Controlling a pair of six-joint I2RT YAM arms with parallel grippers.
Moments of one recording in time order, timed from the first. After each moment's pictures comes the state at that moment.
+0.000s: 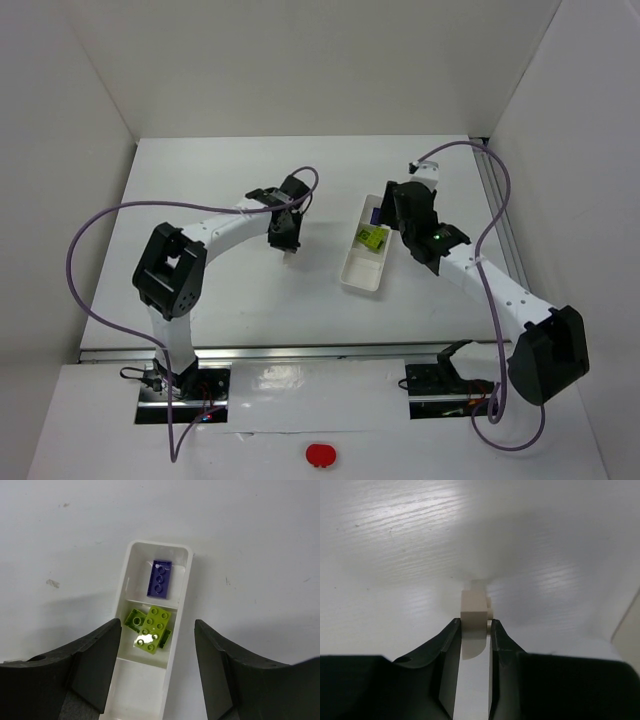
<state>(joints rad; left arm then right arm) -0.58 1.88 1.40 -0.71 -0.14 -0.42 0.47 1.23 0.92 -0.21 0.47 0.42</state>
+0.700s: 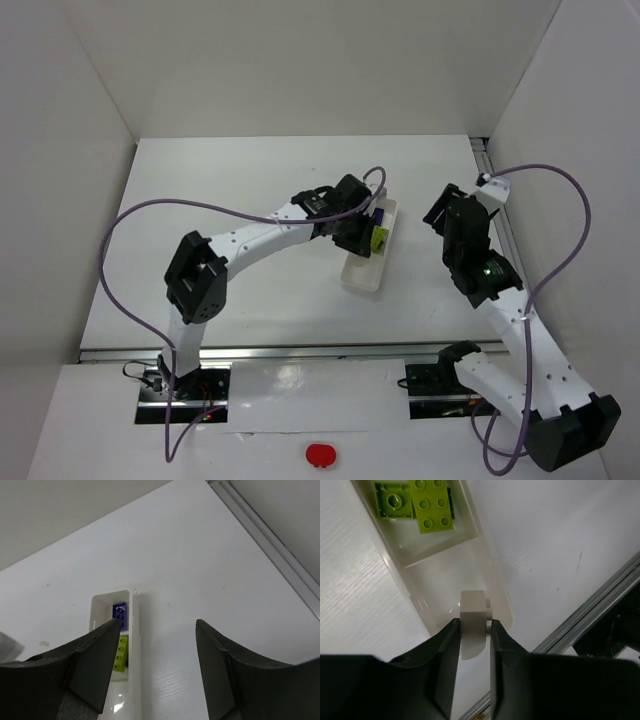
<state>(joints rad) -0.85 1.97 1.76 -0.68 0.16 -0.37 0.33 0.88 0.87 -0.34 0.61 0.47</state>
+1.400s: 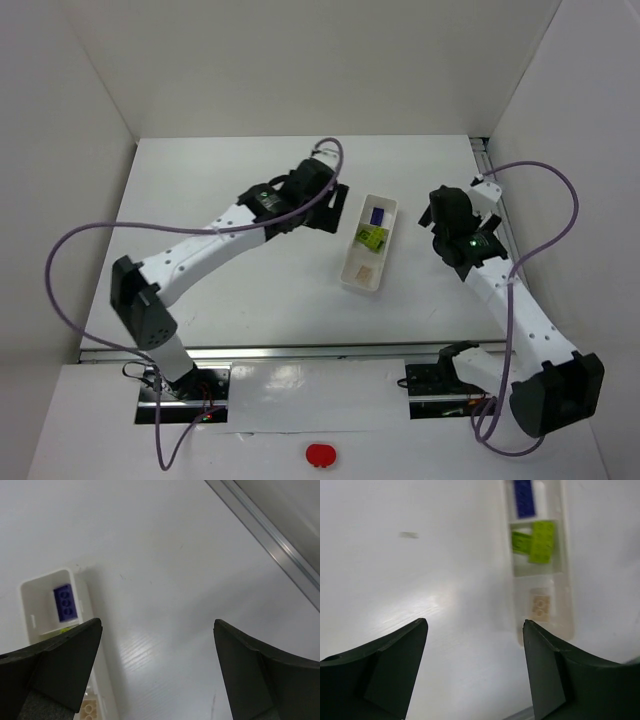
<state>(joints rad) -0.83 1.74 1.70 -0.73 -0.27 -0.34 0.29 1.01 0.93 -0.57 0.70 0.63</state>
